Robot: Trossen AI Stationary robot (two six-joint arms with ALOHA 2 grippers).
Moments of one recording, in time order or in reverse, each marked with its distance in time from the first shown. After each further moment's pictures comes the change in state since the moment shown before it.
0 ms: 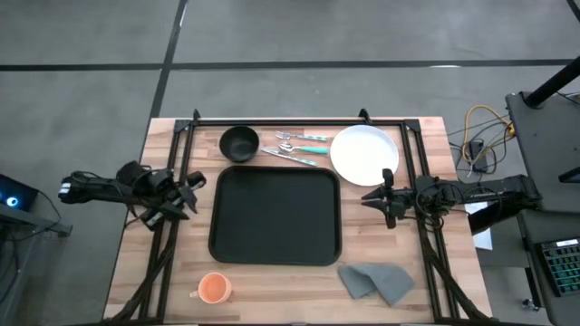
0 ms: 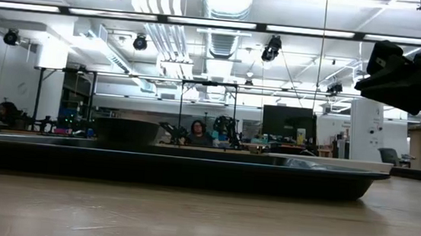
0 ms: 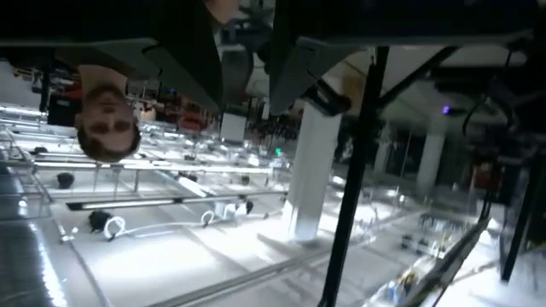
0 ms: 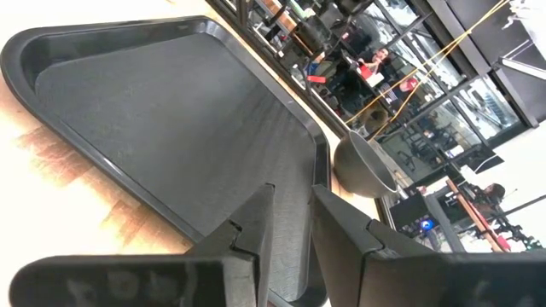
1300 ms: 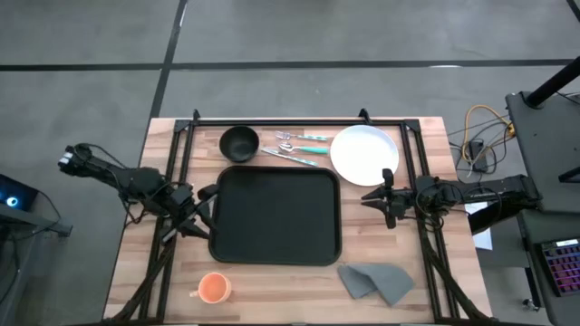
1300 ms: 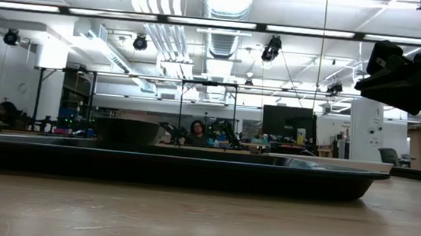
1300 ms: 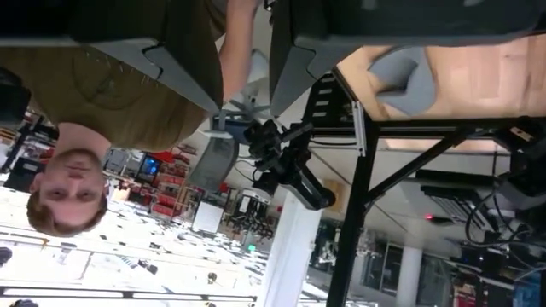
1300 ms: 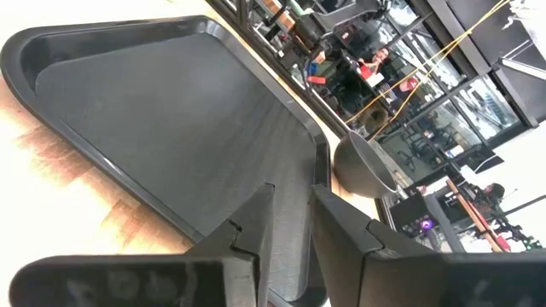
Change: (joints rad) left arm -0.320 0.305 0.339 -0.357 -0.298 0.148; right arm 0.000 0.000 0.000 0.000 0.000 0.000
